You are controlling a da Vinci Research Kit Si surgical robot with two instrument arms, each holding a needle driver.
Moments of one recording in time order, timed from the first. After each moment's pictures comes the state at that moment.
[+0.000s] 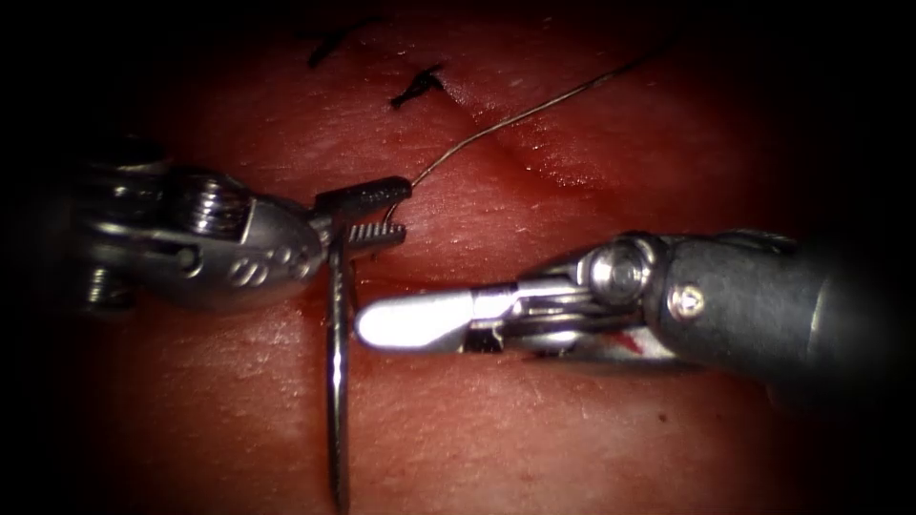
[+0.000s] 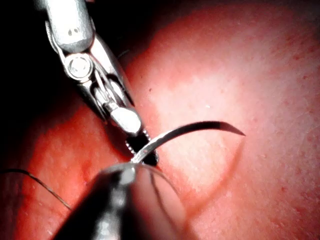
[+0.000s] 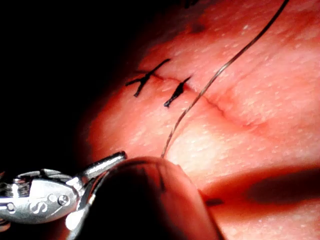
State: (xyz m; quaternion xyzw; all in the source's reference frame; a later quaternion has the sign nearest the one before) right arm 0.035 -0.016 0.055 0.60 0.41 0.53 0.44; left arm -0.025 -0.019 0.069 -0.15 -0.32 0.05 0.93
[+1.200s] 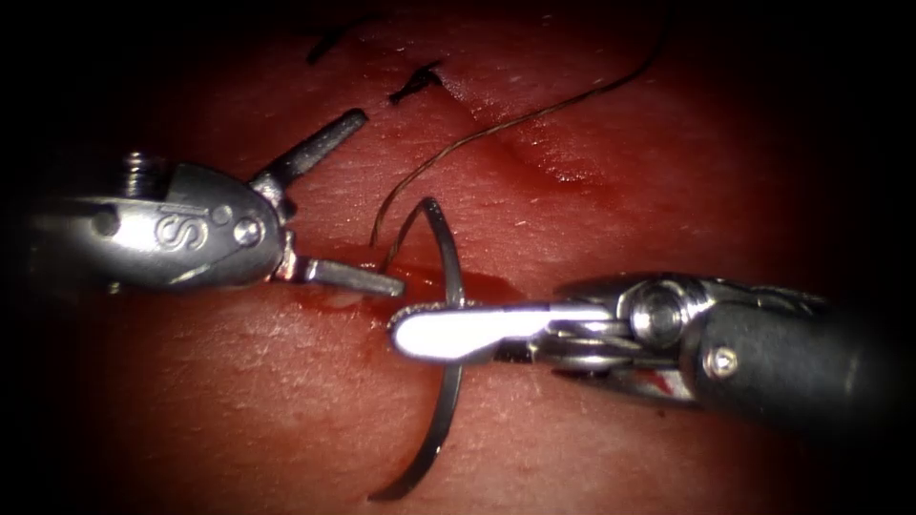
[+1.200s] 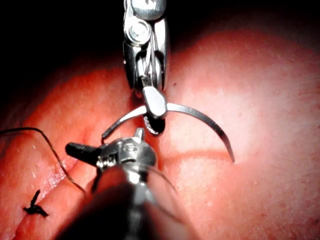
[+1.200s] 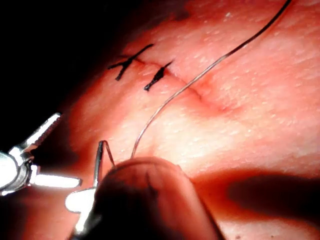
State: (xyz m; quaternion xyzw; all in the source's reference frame) right arm 0.032 -0.014 0.059 0.49 0.51 0.46 0.54; left arm -0.023 -0.018 0.065 -0.04 -0.50 -0.19 0.84
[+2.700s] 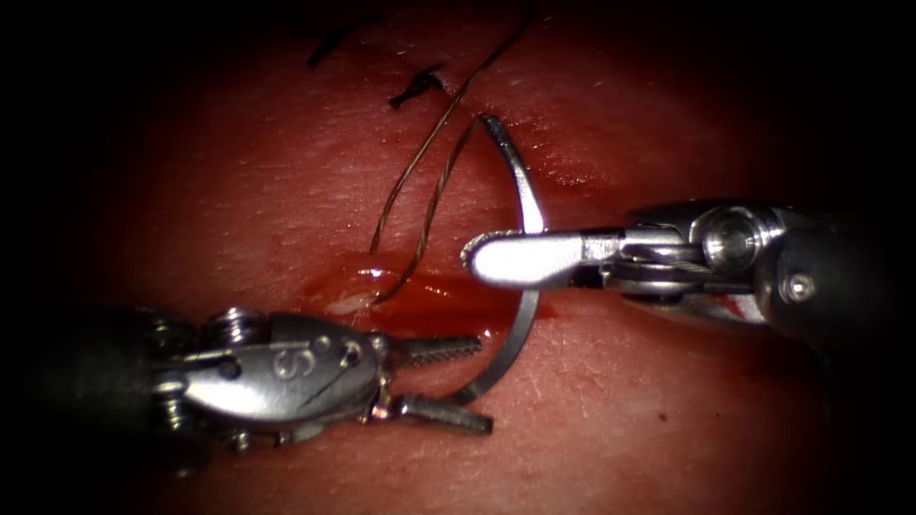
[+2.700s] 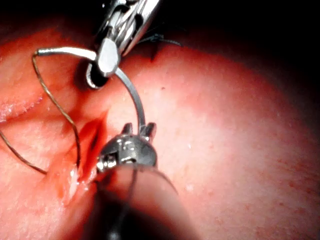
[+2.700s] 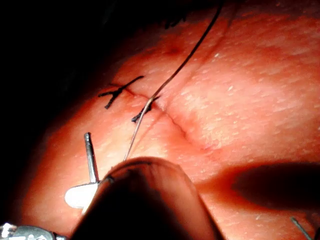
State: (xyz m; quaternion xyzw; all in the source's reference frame) right arm 0.030 -0.013 0.058 0.56 0.50 0.47 0.46; left arm -0.029 -0.026 0.070 0.22 -0.50 -0.28 0.78
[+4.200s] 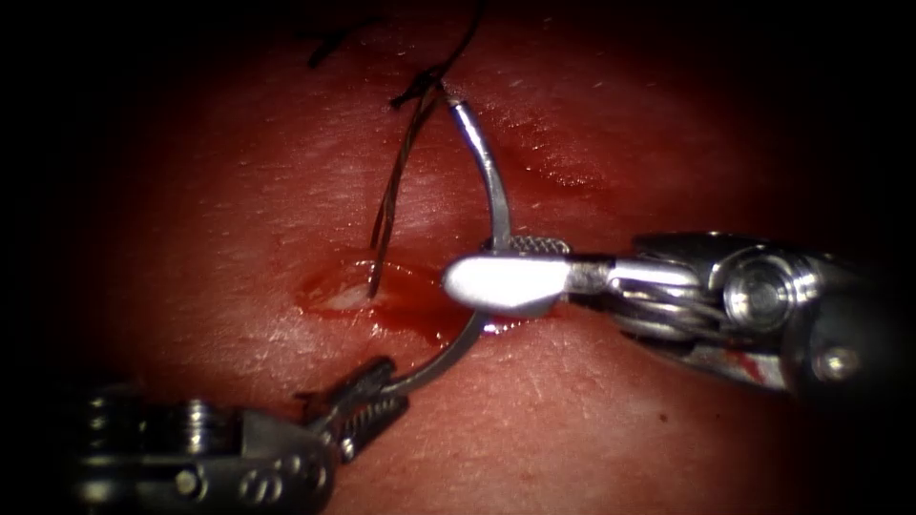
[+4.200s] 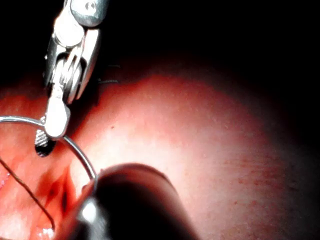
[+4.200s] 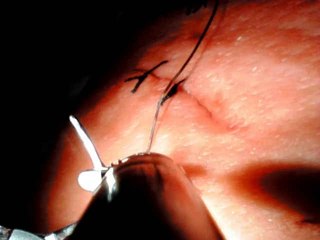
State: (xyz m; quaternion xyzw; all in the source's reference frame) right arm 0.030 -0.013 0.052 0.32 0.44 0.56 0.63; left arm -0.028 -0.029 0.063 -0.14 -0.24 -0.21 0.94
